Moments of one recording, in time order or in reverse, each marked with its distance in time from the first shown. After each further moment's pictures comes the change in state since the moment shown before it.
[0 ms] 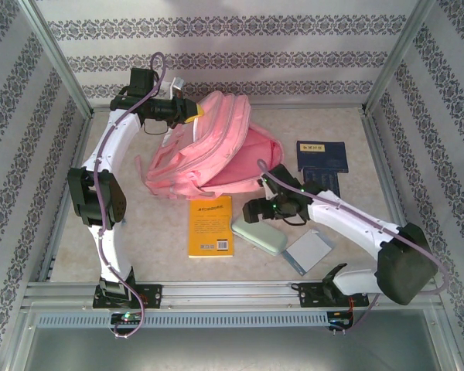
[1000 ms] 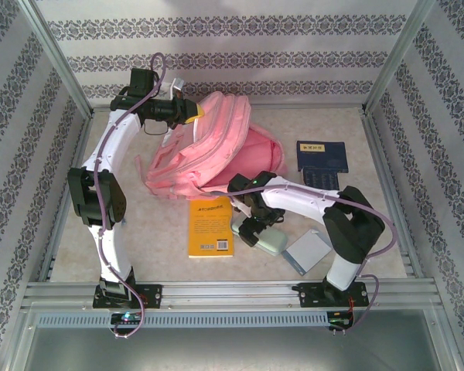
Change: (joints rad) left arm 0.000 0.000 -0.006 0.001 0.011 -0.008; right arm 0.153 0.395 0.231 -0.363 0.164 -0.363
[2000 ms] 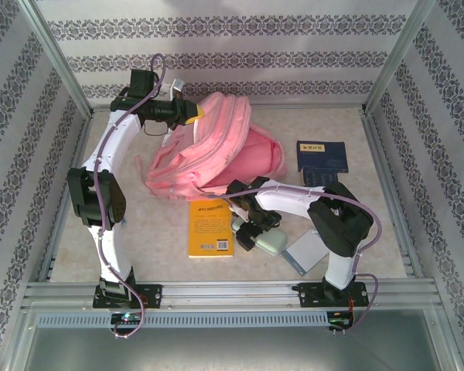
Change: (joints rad) left arm 0.000 -0.006 -0.015 0.008 0.010 -0.012; right arm 0.000 0.087 -0.046 0.098 -0.057 0.028
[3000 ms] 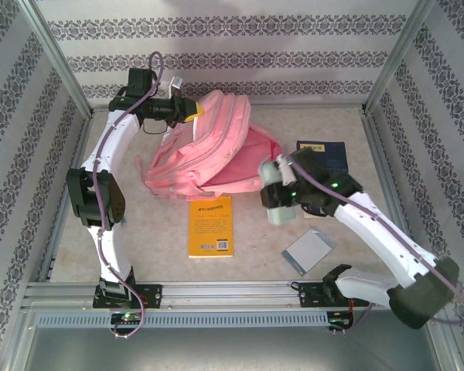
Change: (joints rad) left arm 0.006 -0.007 0.000 0.042 0.043 -0.027; right arm -0.312 -0.696 -0.045 0.122 -0.147 0.264
